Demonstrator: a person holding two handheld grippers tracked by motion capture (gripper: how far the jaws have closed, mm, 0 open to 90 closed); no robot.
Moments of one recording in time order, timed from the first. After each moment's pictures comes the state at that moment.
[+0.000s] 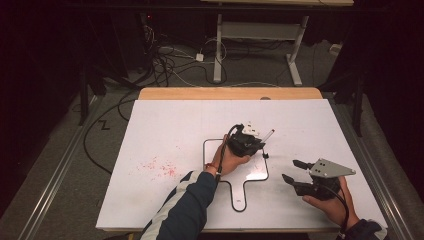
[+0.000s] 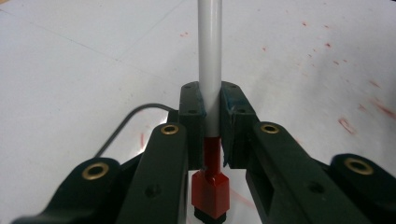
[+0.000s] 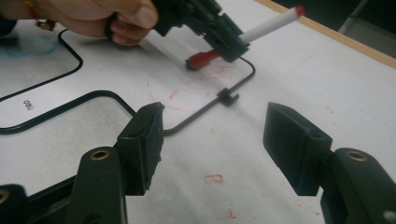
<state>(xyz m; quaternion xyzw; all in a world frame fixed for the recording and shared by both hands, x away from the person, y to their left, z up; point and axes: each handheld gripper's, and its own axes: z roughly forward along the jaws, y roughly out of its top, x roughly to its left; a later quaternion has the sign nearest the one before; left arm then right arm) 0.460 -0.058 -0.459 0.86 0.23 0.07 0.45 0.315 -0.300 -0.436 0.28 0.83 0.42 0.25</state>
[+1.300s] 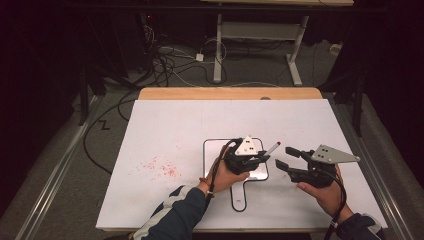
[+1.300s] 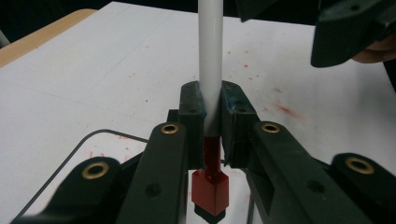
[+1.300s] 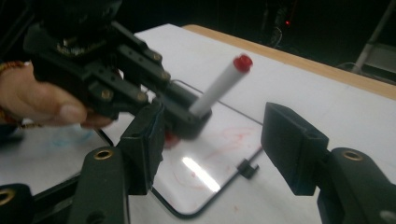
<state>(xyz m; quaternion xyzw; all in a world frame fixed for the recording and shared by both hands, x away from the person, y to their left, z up) 0.381 -0.038 -0.436 0.84 0.14 0.10 0.52 0.333 -0.282 -0.407 0.30 0.77 0.52 0.21</state>
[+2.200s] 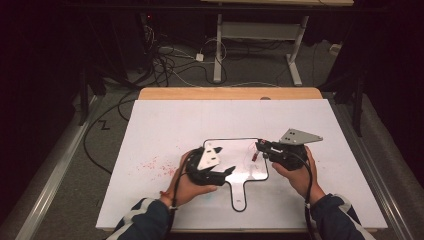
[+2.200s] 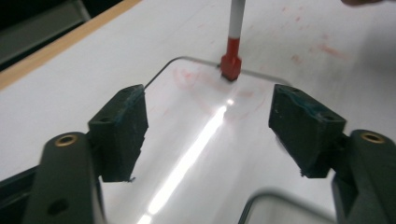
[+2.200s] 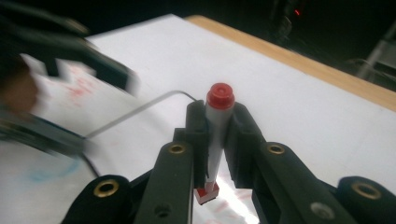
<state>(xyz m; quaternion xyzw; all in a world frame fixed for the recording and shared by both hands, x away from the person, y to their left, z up) 0.340 0.062 -0.430 0.84 0.22 0.20 0.45 0.377 -0.223 -0.402 0.29 0.80 0.48 0.21</state>
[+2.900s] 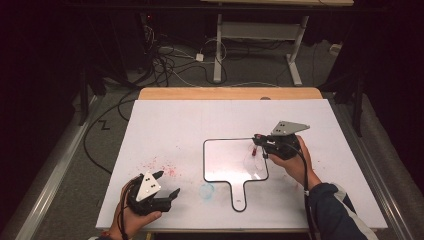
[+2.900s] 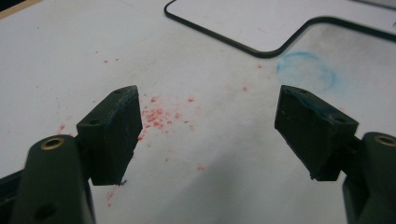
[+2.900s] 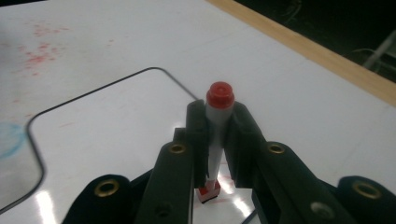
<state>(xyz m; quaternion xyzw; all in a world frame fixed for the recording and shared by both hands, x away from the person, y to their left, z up) 0.271 0.190 -0.465 0.82 0.33 0.22 0.40 0.413 -0.220 -0.414 0.26 0.84 0.44 0.20</state>
